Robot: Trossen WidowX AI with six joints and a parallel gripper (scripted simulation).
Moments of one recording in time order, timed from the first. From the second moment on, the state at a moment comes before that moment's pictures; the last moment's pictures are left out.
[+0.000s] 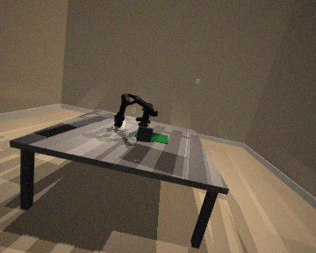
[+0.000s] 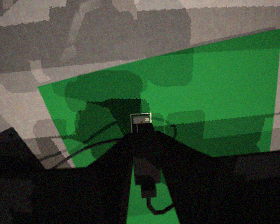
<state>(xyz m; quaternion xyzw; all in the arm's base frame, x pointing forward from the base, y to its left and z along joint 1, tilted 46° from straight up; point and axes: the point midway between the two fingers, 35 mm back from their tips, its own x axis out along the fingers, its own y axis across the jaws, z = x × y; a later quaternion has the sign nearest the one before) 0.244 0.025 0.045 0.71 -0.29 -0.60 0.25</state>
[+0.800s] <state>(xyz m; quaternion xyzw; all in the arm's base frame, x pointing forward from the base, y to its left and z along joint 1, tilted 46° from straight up) 0.246 0.017 0.036 0.71 -0.29 -0.59 0.25</state>
